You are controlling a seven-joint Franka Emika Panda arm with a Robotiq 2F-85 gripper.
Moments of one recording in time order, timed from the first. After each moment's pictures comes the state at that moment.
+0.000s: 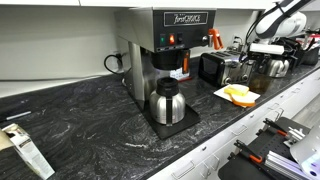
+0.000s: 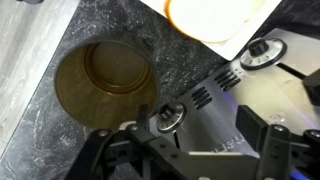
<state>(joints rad) -0.30 -0.24 -0.18 -2.61 -0.07 2.55 0.48</state>
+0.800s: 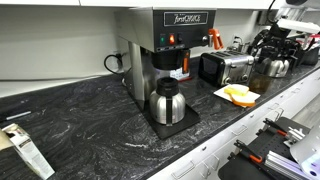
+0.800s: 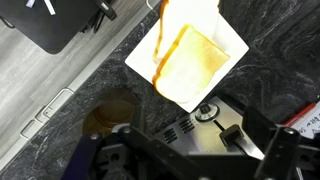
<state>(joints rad) -0.29 -0.67 -0.20 -2.68 0.06 2.10 0.27</state>
